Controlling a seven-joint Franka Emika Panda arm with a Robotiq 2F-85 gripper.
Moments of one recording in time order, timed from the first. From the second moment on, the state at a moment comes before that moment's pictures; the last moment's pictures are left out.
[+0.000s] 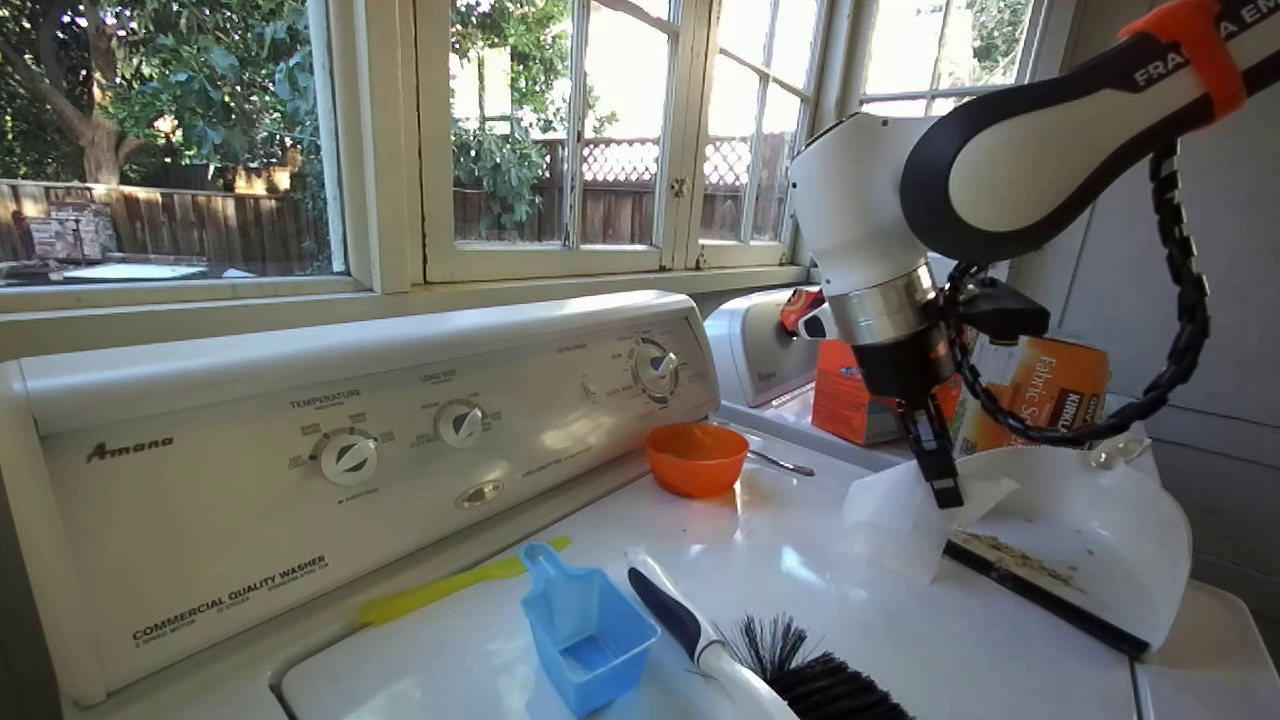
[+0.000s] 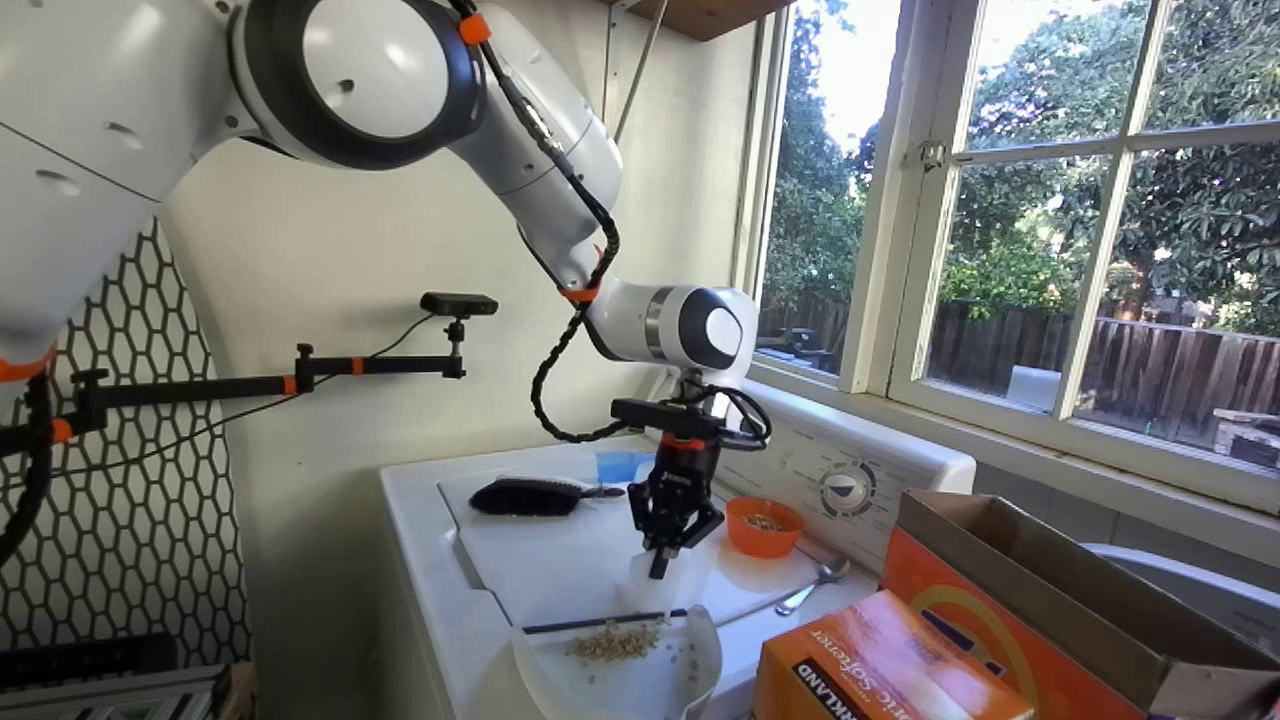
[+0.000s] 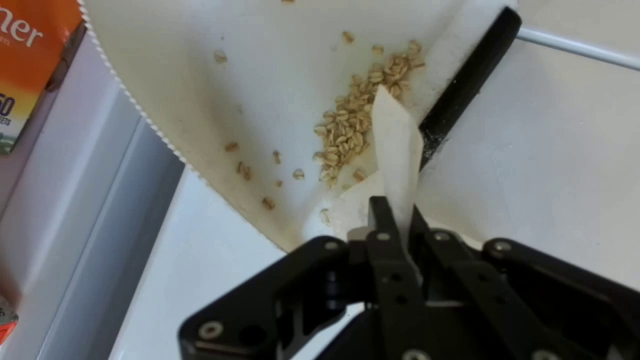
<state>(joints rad) 0.28 0.54 0.15 -1.67 -0.26 1.76 -0.06</state>
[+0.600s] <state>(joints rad) 0.28 0.57 0.17 -1.68 -0.24 1.81 -0.06</state>
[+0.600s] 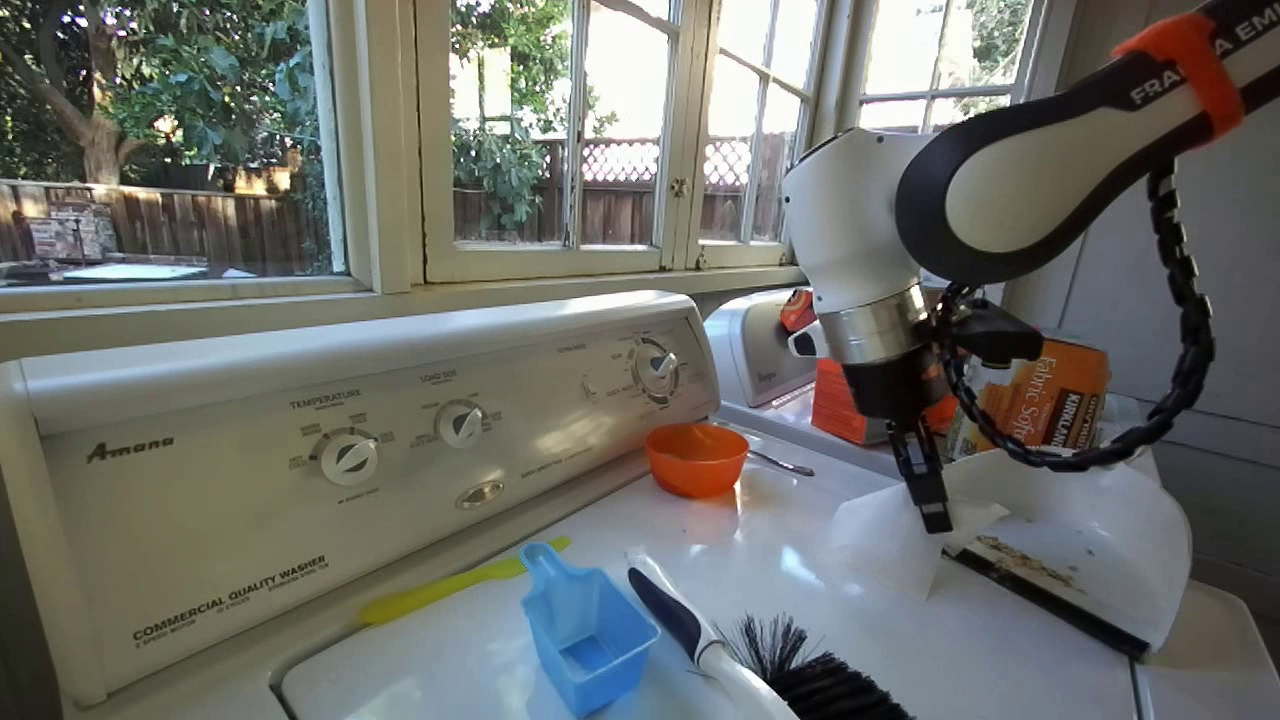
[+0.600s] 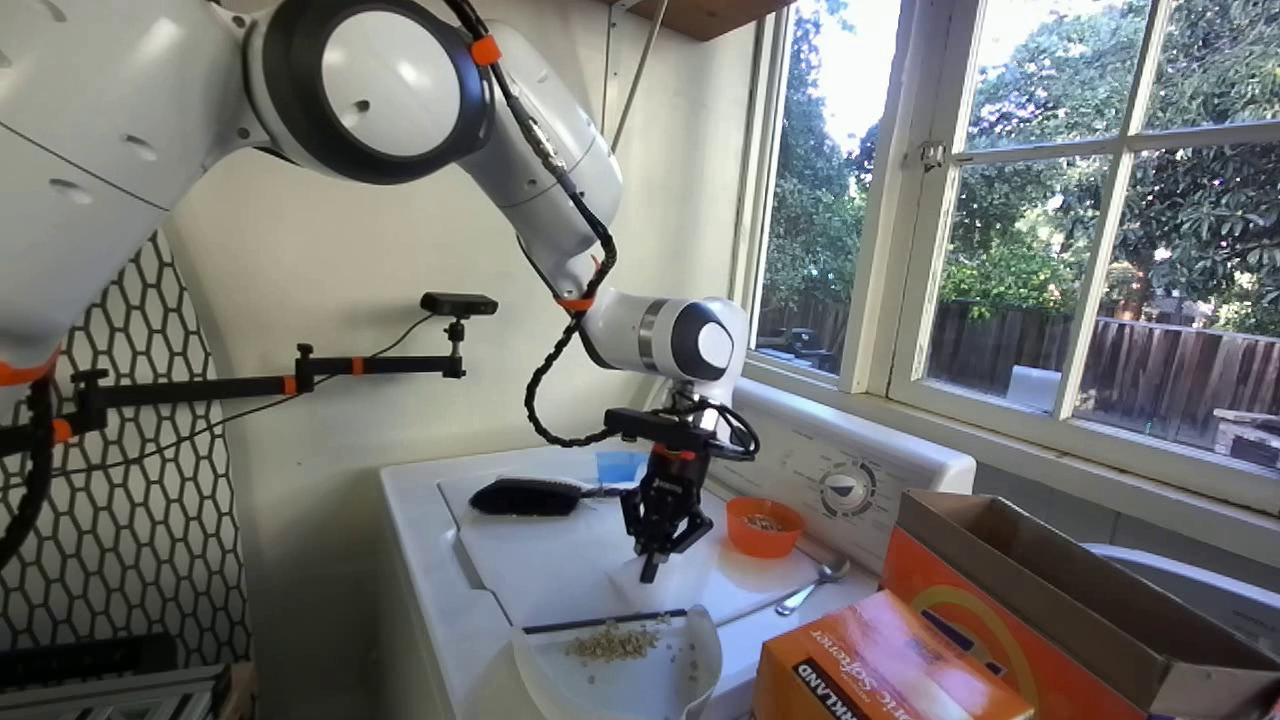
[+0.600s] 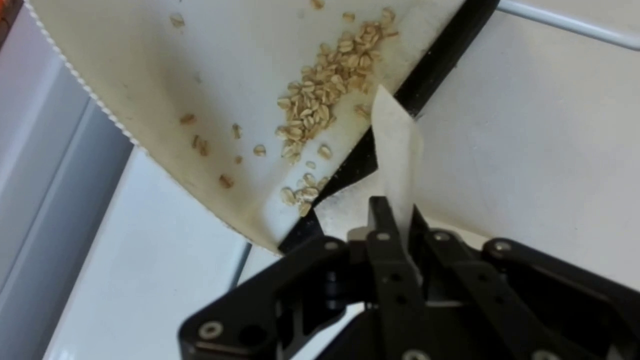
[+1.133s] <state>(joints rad) 0.28 0.61 0.17 -1.68 -0.25 1.83 -0.06</state>
